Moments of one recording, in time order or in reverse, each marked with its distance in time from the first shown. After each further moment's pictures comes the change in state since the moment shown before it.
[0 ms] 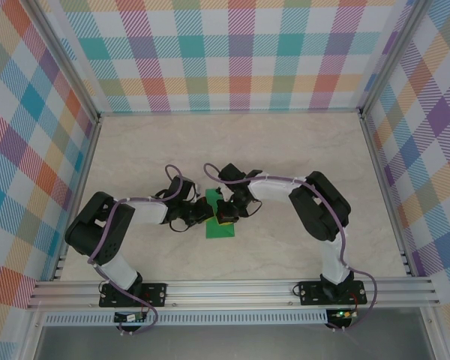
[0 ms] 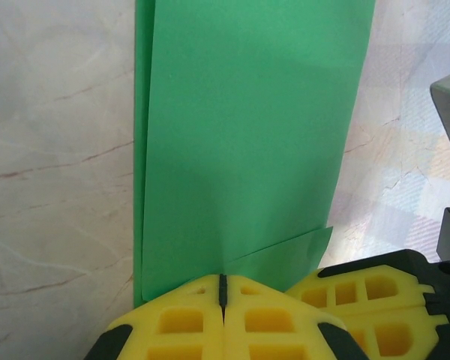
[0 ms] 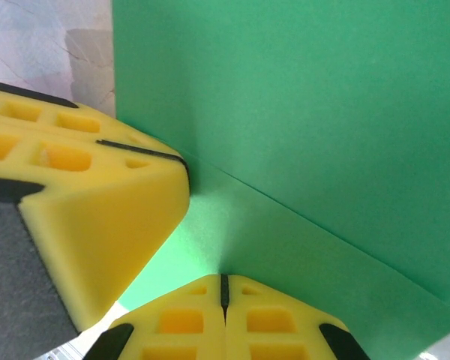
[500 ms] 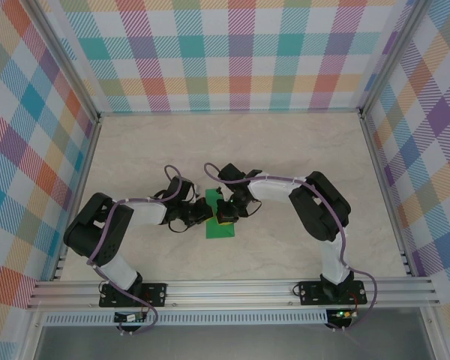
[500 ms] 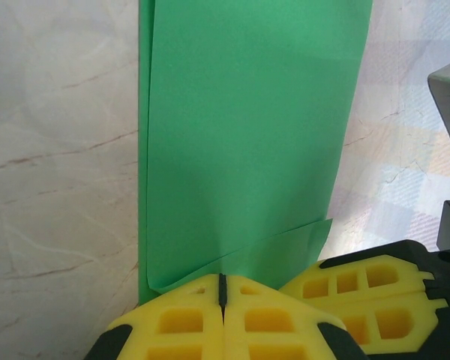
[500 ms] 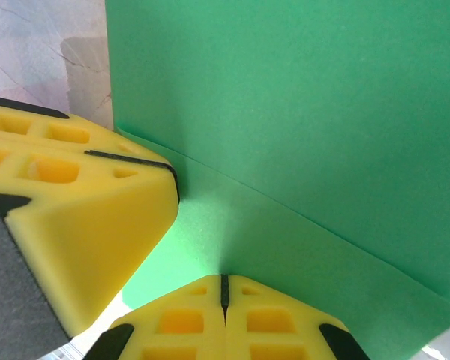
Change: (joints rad) left arm 0.006 -0.015 -0.011 0.004 0.016 0.008; right arm 0.001 0.005 0.018 -0.012 0.008 0.033
